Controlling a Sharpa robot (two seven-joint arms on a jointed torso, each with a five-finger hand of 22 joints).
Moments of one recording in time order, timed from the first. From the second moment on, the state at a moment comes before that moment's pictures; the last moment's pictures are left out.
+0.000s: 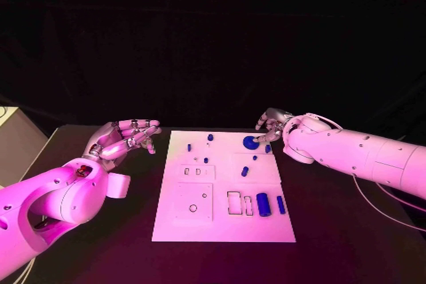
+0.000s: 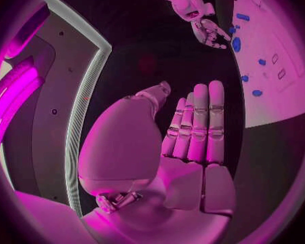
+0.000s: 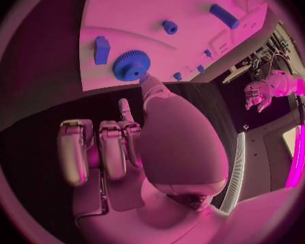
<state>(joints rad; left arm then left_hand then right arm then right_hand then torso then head) 1.01 -0.96 0.25 1.66 -0.24 -0.32 0.33 1.42 -0.21 0.44 0.18 0.05 0.89 0.19 0.20 0.17 1.11 0.13 0.07 0.07 1.06 0.06 0.80 0.67 0.18 0.96 0.16 0.94 0.55 1.31 -0.70 -0.10 1.08 -1.24 -0.33 -0.23 1.45 -0.22 0.11 0.29 0.26 0.87 0.17 0.20 0.28 1.46 0.08 1.57 1.31 1.47 0.01 1.57 1.31 0.04 1.47 0.10 1.50 1.31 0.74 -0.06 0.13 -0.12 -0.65</state>
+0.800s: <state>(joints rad) 1.01 -0.96 0.25 1.66 -0.24 -0.32 0.33 1.42 -0.21 0.44 0.18 0.05 0.89 0.19 0.20 0.17 1.11 0.13 0.07 0.07 1.06 0.06 0.80 0.67 0.18 0.96 0.16 0.94 0.55 1.28 -0.65 -0.11 1.05 -1.25 -0.31 -0.26 1.45 -0.22 0.11 0.29 0.28 0.88 0.17 0.22 0.28 1.46 0.08 1.57 1.31 1.47 0.01 1.57 1.31 0.02 1.47 0.11 1.52 1.31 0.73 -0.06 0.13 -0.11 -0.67</state>
